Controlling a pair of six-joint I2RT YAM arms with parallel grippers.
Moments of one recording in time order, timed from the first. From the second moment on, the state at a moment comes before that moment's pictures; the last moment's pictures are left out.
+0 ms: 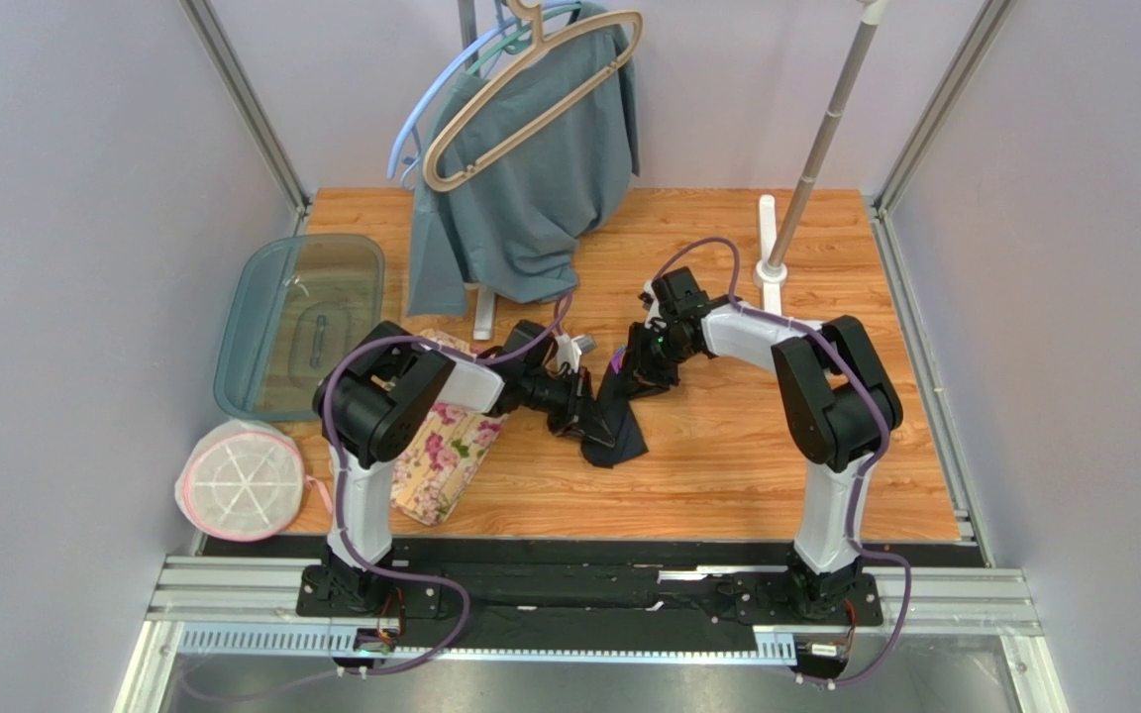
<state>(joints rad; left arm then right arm) -0.61 2.01 0.91 0.27 0.86 -0.73 0.44 1.94 1.21 -0.43 -0.43 0.54</state>
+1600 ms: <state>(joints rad) -0.45 1.11 0.89 -0.29 0.54 -0.27 0.32 1.77 1.10 -0.23 -0.77 0.37</state>
